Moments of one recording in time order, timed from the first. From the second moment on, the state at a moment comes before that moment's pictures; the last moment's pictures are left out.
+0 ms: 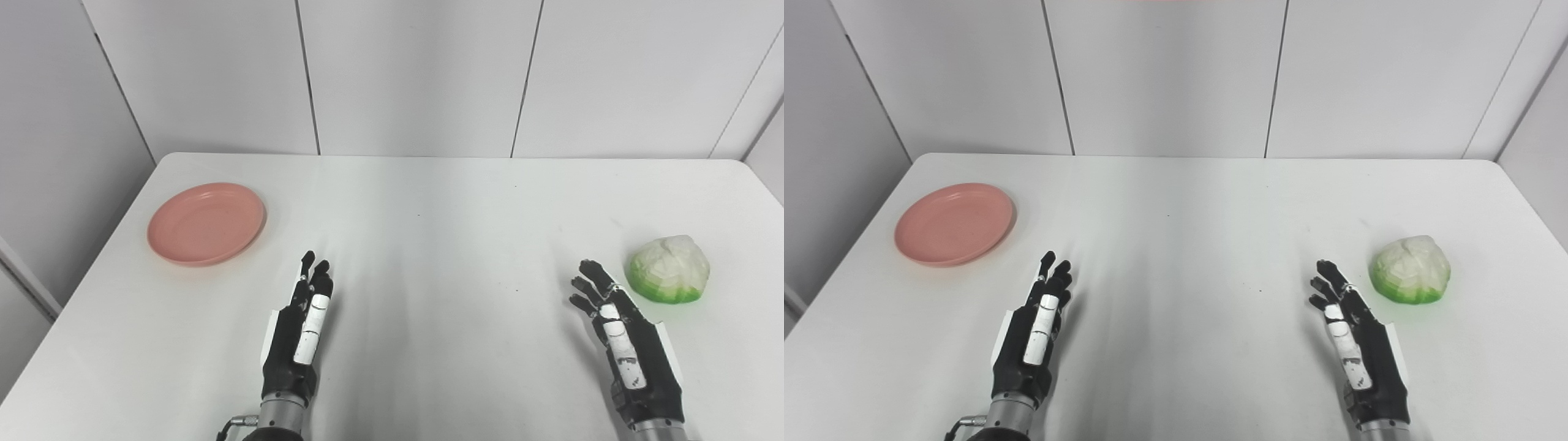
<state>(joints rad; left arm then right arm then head) 0.12 -0.09 -0.06 -0.27 0.00 0.13 0.06 0.06 -0.07 -0.02 -0.18 0.11 -0.05 0.09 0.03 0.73</state>
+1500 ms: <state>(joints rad) 0.12 -0.11 -0.09 -0.14 0.02 -0.04 0.07 0.06 -0.09 -0.05 -0.04 0.16 -0.24 0.14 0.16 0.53</state>
